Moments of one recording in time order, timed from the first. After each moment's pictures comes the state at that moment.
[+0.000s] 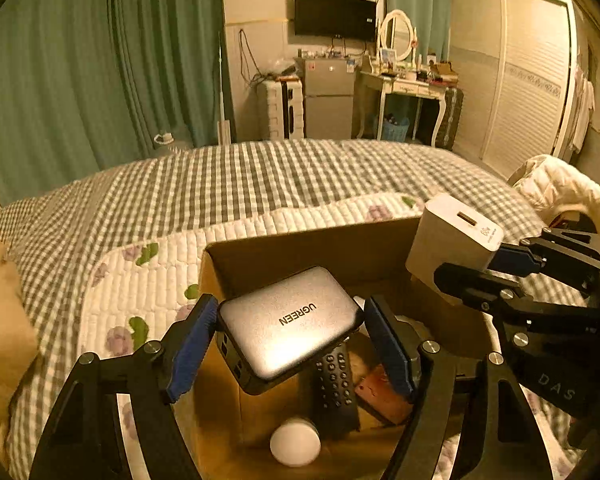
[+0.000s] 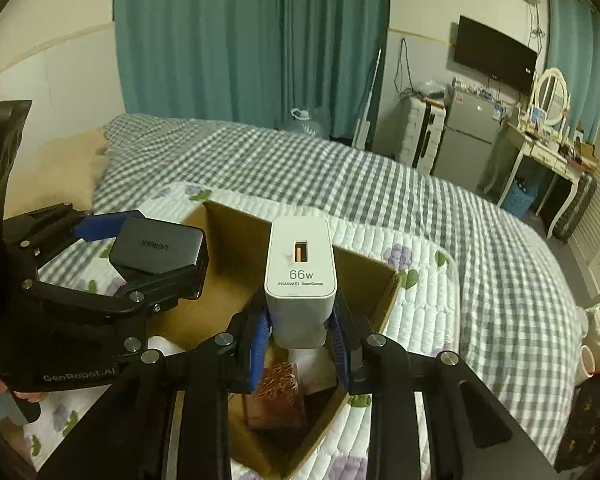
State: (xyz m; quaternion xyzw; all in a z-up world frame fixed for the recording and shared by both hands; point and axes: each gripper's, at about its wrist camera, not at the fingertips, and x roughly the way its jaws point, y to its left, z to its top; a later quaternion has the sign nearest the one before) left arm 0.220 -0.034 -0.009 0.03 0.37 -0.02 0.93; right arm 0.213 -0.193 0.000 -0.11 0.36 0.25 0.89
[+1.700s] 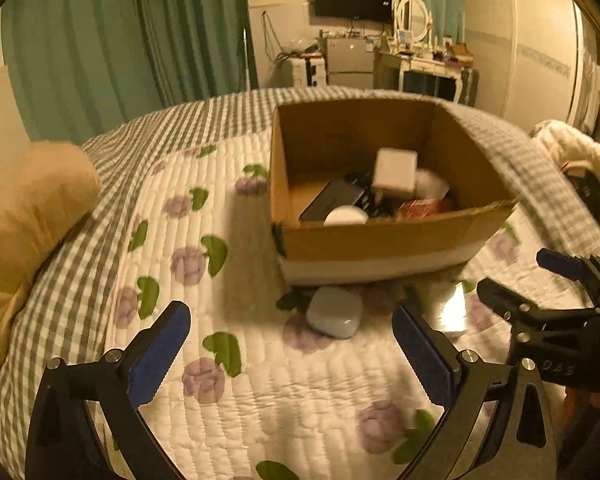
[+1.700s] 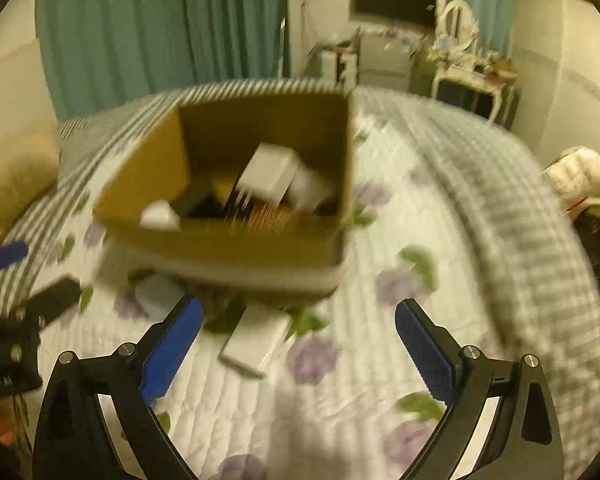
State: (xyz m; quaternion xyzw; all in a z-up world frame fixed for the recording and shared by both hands) left arm 0.069 0.004 -0.068 0.04 0.40 0.02 0.92; right arm 0.078 -0.202 -0.074 -0.03 0.42 0.09 0.90
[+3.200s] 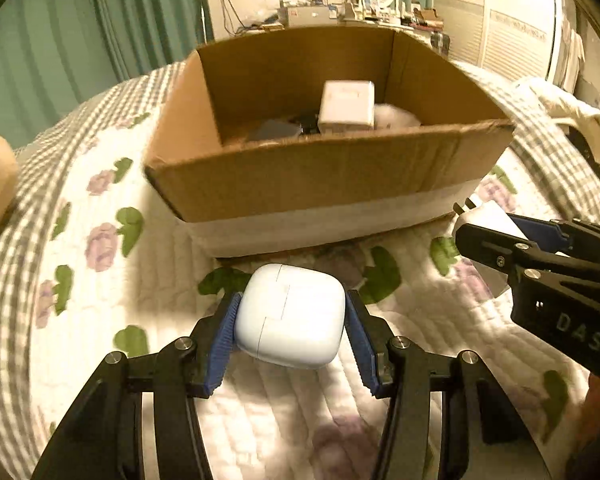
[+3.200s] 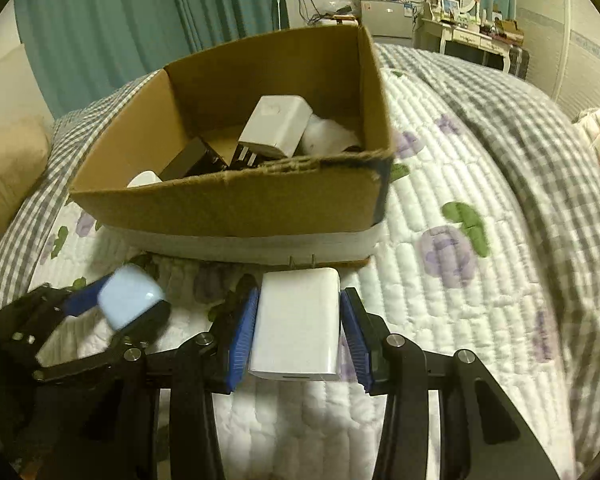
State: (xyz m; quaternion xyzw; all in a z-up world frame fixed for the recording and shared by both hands) left arm 0.090 -0.037 -0.116 0.06 0.44 -0.04 0.90; right arm 0.106 -0.217 -0.096 0.01 0.46 0.10 0.88
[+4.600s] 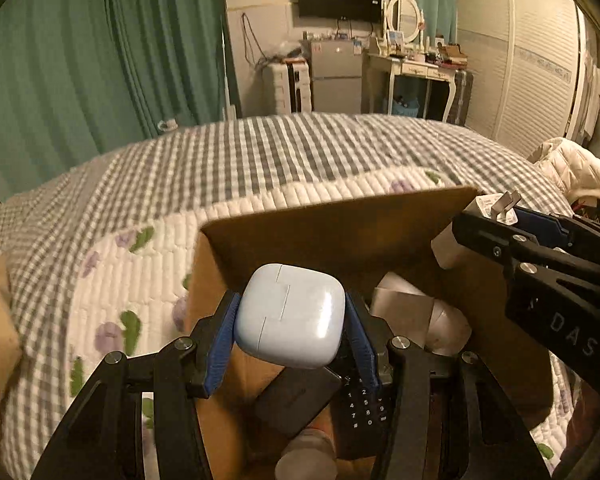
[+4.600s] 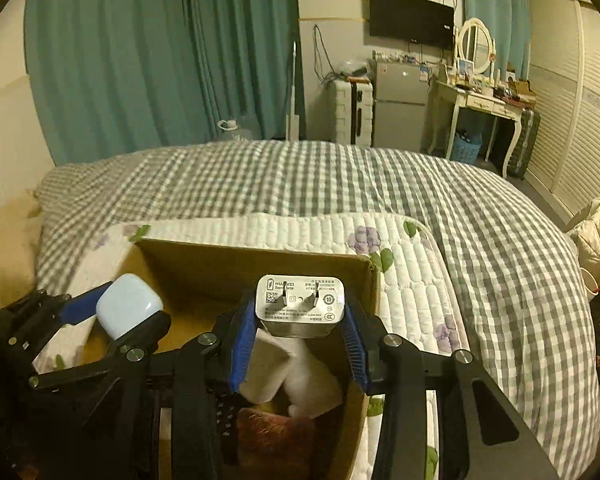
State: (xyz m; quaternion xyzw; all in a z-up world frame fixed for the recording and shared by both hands) left arm 0.250 -0.022 -0.053 0.04 0.40 -0.01 0.92; right arm 0.259 -0.202 -0.014 -0.02 0.37 0.12 0.92
